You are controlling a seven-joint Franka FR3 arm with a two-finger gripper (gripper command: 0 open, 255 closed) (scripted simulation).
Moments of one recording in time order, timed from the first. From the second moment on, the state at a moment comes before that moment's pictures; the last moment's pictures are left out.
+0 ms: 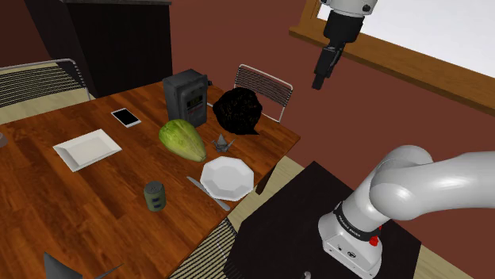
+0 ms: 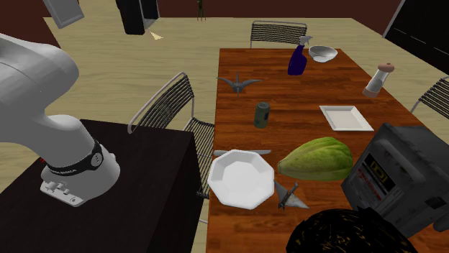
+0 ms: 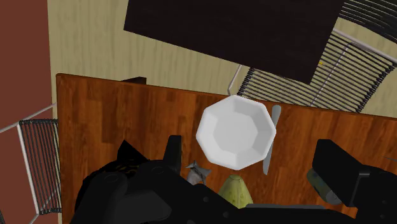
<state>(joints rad) 0.02 -0.75 0.07 -2.27 -0.02 1.46 -0.17</state>
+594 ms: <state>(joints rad) 0.05 -0.67 0.16 -2.37 0.04 1.65 -0.08</state>
